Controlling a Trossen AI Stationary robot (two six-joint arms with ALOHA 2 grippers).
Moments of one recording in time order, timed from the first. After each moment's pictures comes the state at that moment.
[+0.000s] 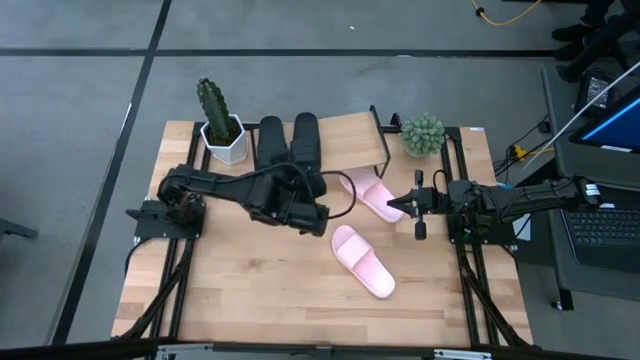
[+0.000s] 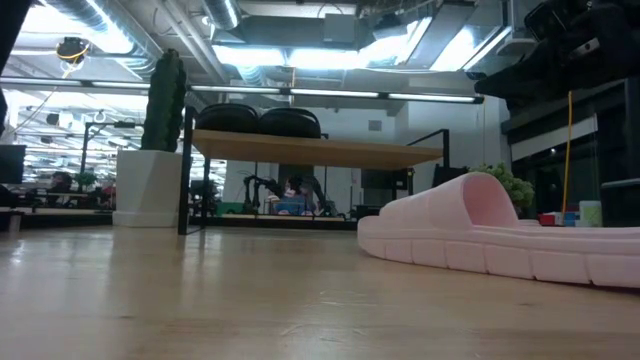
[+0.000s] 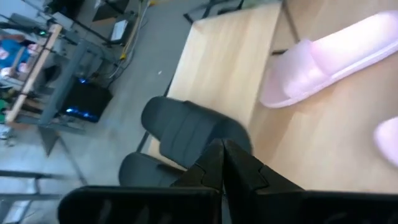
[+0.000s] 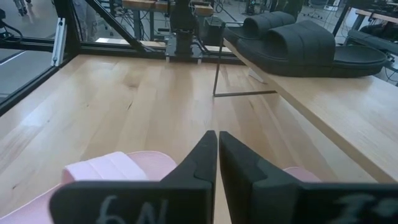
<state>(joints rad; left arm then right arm) -0.25 1.92 2.19 -1.57 -0.92 -0.49 0.07 0.54 0.24 0.11 0.14 -0.06</state>
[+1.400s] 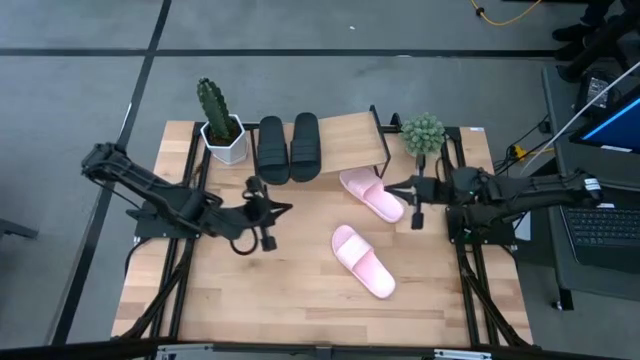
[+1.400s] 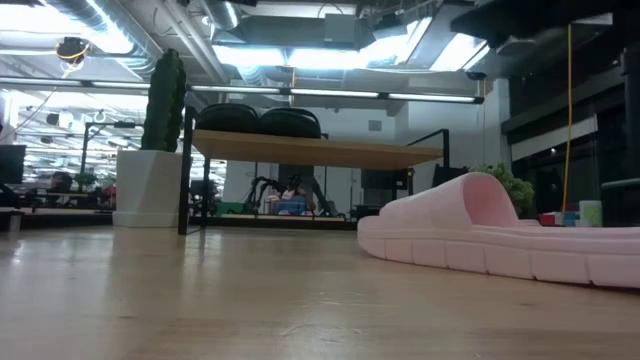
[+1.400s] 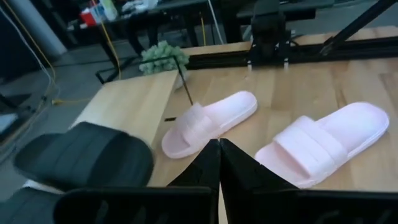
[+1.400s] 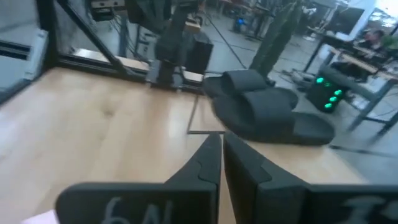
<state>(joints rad) -0.41 1.15 0.91 -0.24 -0.79 -0.11 0.07 0.71 0.56 -0.01 0.22 -0.24</state>
